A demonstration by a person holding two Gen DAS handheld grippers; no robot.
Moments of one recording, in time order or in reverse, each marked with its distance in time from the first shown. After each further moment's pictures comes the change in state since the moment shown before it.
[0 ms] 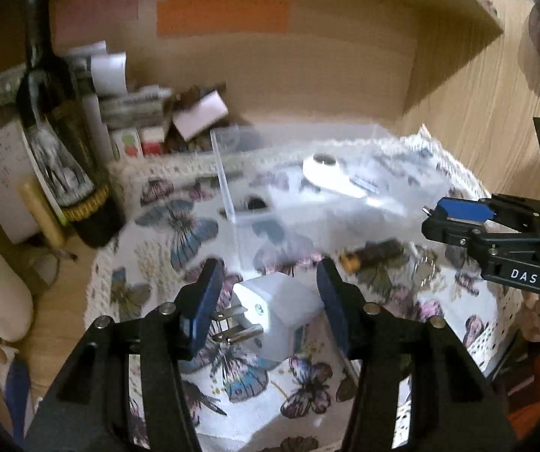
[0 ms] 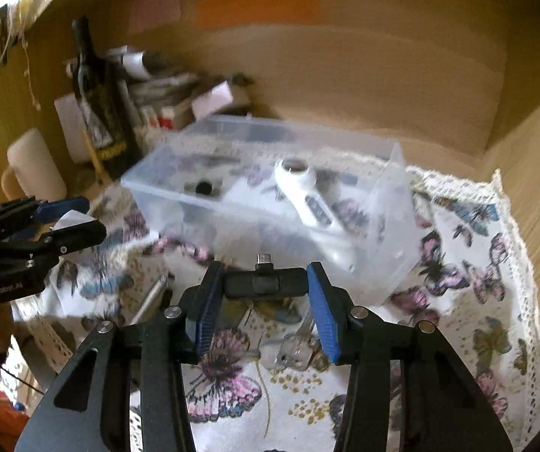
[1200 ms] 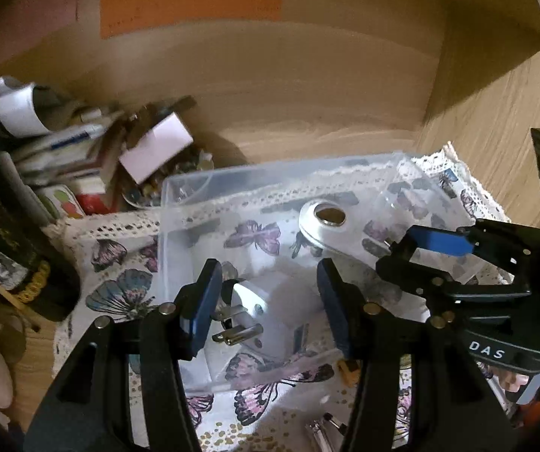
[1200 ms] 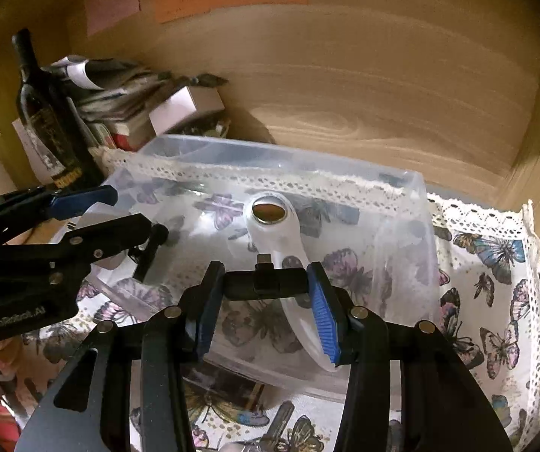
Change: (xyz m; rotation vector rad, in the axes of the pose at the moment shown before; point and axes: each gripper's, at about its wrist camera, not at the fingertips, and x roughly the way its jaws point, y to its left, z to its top) left arm 0.096 -0.014 0.074 -0.002 0.083 -0.008; right arm 0.073 -0.017 0.050 0.008 0.065 0.011
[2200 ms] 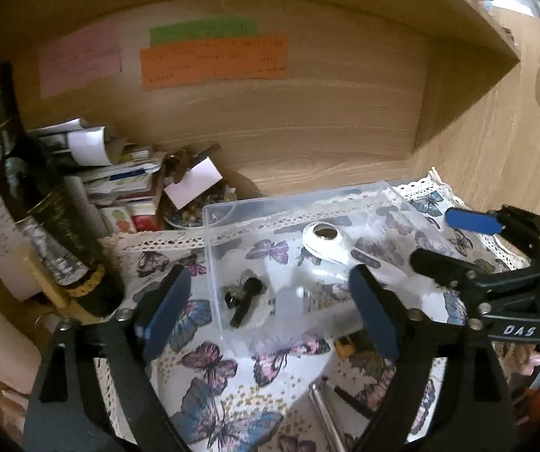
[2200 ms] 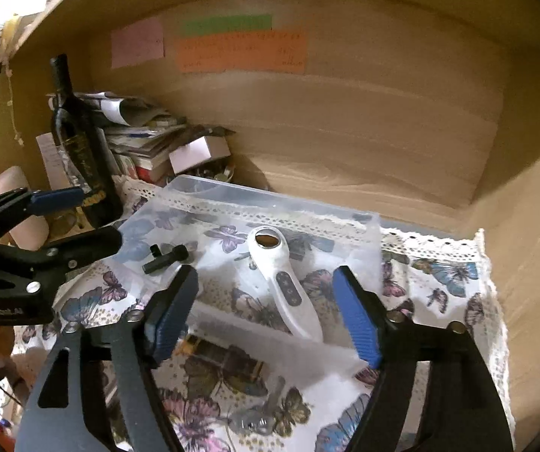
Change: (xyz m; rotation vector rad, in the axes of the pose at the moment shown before) left arm -0.083 0.000 -0.015 0.013 -0.154 0.051; right arm -0.072 0.012 -0.008 -0.047 -0.152 -0.061
